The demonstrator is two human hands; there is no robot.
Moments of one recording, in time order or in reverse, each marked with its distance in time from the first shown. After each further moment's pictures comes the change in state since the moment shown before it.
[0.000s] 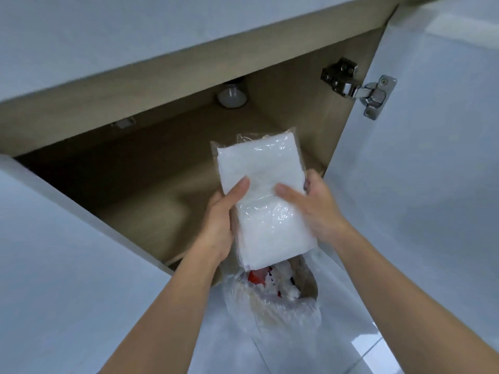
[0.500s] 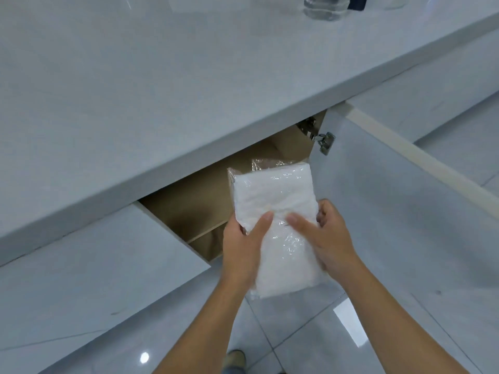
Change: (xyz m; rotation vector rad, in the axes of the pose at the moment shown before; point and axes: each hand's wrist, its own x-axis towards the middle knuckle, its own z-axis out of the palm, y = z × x) left_hand -0.150 0.075 0.099 0.200 0.161 0.149; right_hand -0.135 -0.132 -0.025 -0.062 0.100 0.128
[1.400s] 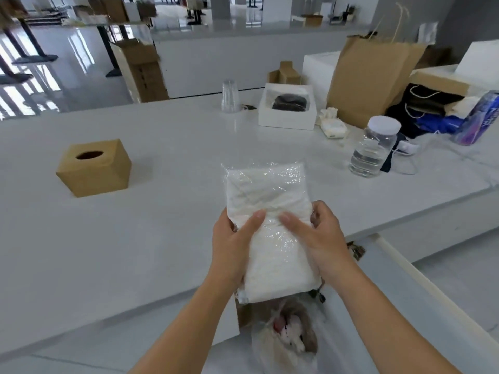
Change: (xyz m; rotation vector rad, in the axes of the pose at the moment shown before) left_hand -0.020 0.254 -0.080 -0.057 0.113 0.253; right_hand -0.052 -0.246 0.124 -0.009 -0.228 -0.219
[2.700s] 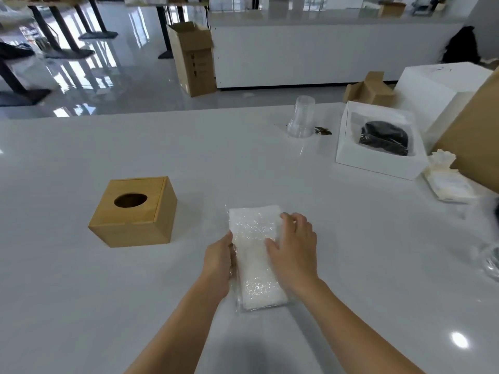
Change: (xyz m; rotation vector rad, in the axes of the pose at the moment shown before) left_hand 0.231 -0.021 -0.143 -0.050 0.426 -0.617; right_hand 0.221 0.043 0.193 -1.067 -0.094 -0.295
